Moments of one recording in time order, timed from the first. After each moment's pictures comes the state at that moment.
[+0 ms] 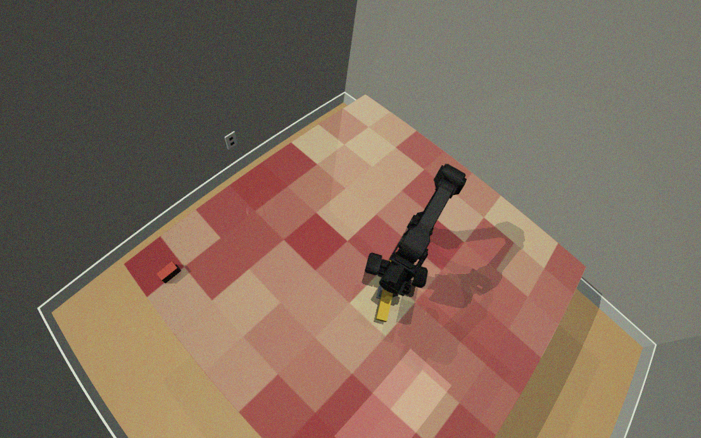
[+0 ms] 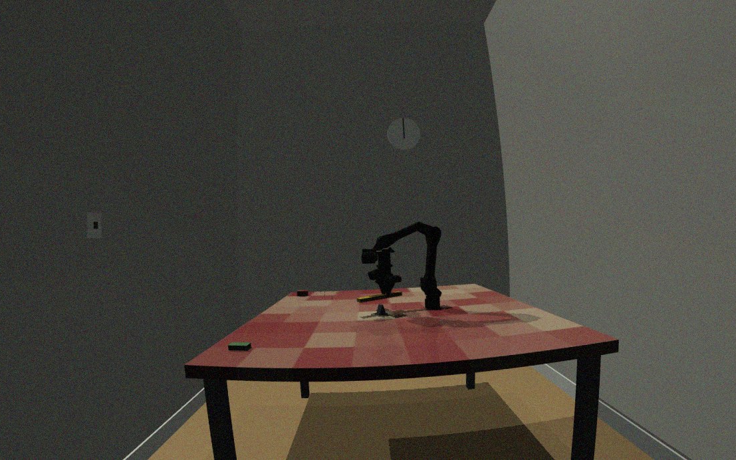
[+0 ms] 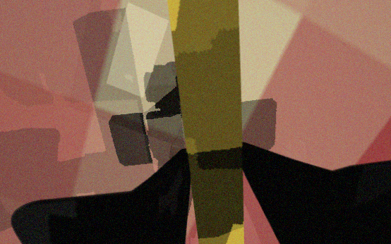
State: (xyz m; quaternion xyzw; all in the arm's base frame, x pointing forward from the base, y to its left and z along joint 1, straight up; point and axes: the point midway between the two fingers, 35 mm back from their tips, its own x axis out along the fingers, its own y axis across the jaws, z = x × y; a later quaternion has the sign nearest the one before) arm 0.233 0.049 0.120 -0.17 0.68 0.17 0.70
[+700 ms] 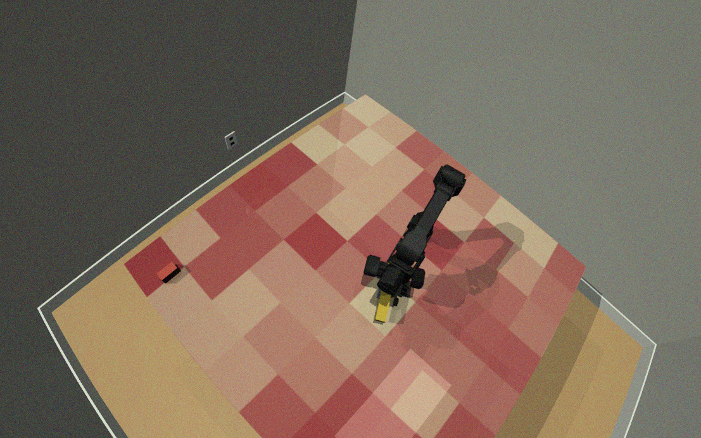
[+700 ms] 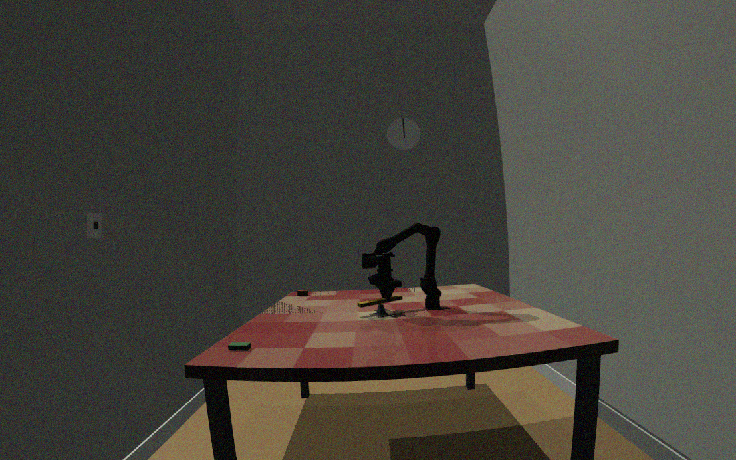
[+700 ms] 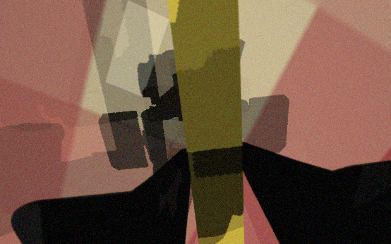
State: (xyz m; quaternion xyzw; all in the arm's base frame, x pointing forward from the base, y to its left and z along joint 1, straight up) arm 0.233 0.047 0.100 -0.18 0.68 0.18 0.69
